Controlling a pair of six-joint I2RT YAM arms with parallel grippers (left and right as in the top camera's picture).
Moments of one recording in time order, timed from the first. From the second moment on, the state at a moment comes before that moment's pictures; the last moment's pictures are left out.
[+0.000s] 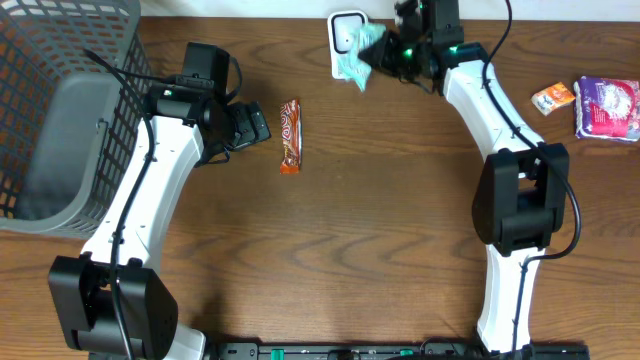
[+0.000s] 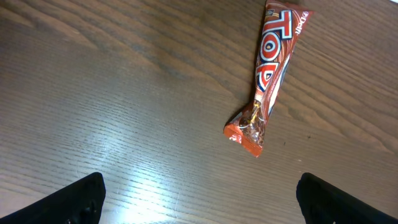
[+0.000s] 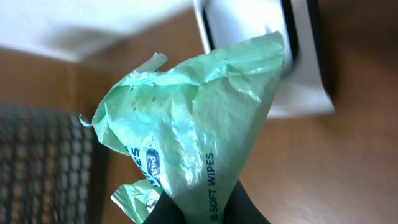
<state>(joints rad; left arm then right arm) -0.15 1.68 1.46 -1.02 0.07 -0.52 0.20 2.26 1.93 -0.42 -0.57 0.57</state>
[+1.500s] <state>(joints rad) -0.15 1.68 1.46 -1.02 0.07 -0.52 -0.12 2.15 1.94 -0.86 -0.11 0.60</state>
